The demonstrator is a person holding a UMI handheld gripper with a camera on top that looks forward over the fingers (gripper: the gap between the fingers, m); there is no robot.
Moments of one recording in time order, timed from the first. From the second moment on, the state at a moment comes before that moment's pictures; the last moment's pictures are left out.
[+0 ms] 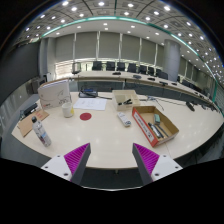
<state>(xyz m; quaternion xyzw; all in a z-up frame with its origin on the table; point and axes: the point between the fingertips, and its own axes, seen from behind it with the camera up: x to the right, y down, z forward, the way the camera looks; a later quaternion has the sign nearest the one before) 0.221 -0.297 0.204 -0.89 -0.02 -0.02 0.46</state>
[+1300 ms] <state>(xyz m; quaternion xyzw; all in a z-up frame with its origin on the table) -0.168 -0.153 0.058 -0.82 -0.07 0.03 0.57</state>
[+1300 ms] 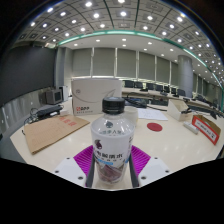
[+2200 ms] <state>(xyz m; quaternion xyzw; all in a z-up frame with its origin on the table) 0.047 0.098 0.183 -0.71 -0.34 -0.39 0.48</state>
